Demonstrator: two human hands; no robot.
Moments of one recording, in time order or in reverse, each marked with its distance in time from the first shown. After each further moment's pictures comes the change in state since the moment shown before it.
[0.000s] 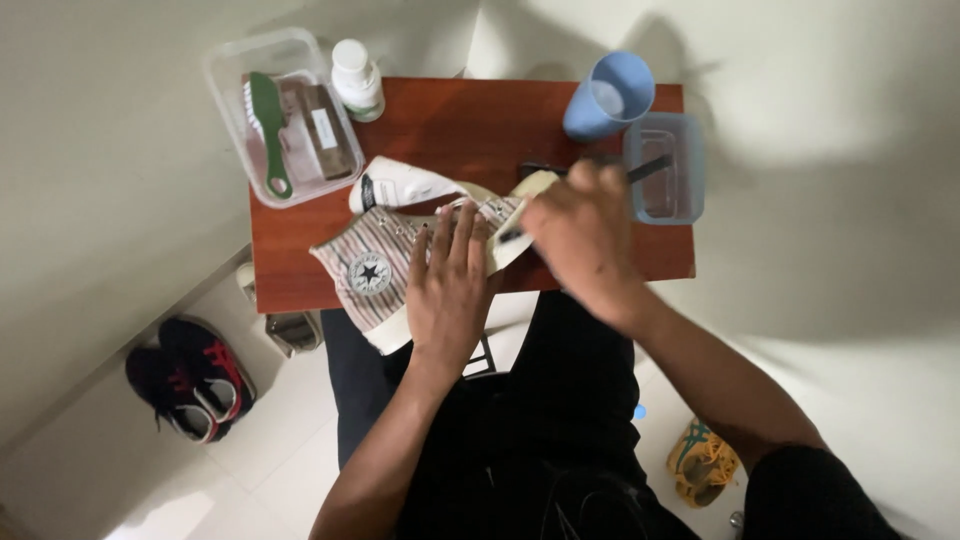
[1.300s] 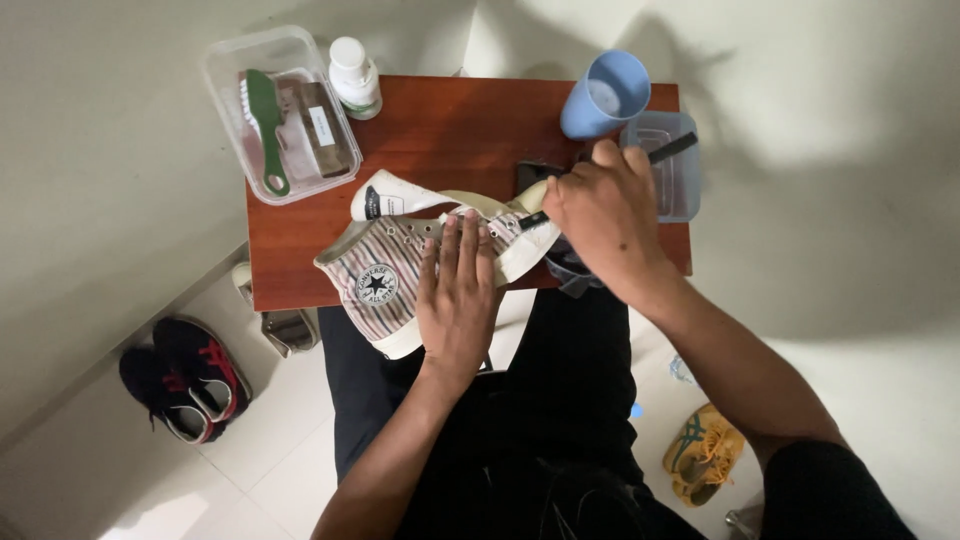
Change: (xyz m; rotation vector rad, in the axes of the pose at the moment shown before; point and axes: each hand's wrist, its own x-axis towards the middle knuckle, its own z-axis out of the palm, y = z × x) left_hand -0.014 0.018 0.006 -0.059 0.108 -0.023; right_hand -0.007 0.030 -0.006 -0.188 -0.159 0.029
